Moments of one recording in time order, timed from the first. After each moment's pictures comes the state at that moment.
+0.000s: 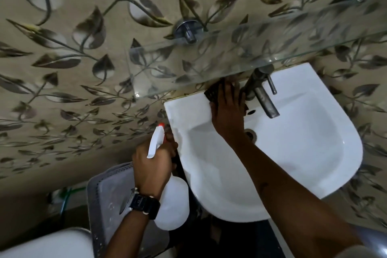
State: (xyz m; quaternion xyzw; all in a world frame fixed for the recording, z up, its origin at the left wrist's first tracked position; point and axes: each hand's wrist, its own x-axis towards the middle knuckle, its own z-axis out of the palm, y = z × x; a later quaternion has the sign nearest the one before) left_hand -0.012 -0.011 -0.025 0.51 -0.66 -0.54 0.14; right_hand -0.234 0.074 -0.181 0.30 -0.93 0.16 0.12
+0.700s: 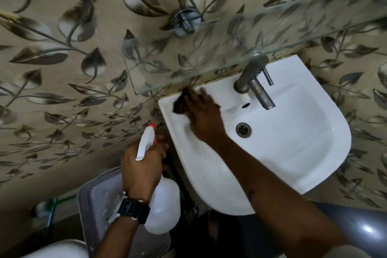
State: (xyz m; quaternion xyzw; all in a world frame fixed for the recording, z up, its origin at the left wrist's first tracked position) left_hand 0.003 -0.037 -0.049 0.49 -0.63 -0.59 0.11; right_hand -0.188 0.042 -0.182 0.42 -0.88 0.18 0.09
